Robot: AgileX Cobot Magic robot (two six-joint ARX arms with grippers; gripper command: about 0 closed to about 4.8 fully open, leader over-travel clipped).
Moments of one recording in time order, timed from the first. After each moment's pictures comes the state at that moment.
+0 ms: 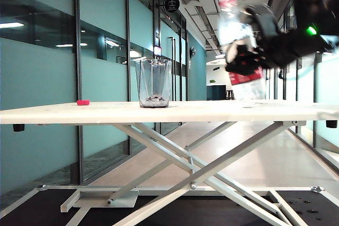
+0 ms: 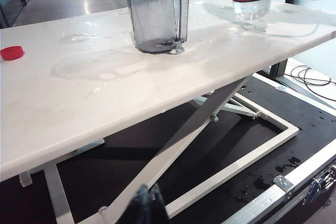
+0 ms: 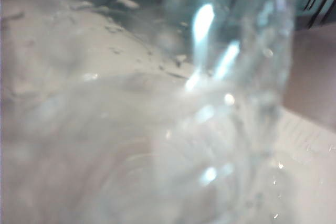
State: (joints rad) left arm 0.08 0.00 0.01 -0.14 0.67 0.16; right arm 0.18 1.78 0.97 0.67 -0.30 -0.32
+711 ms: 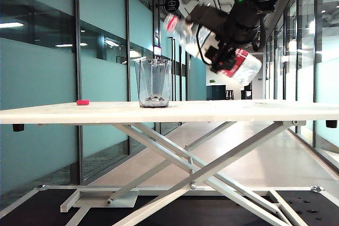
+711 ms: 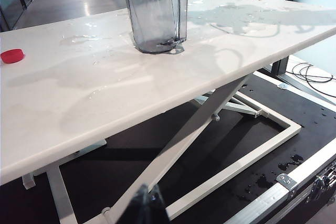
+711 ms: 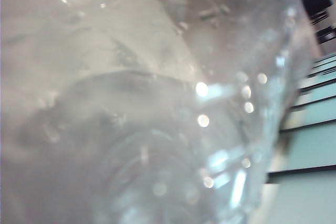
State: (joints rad) left arm 0.08 0.00 0.01 -0.14 0.67 0.19; right arm 0.42 1.78 1.27 0.15 0.31 -0.89
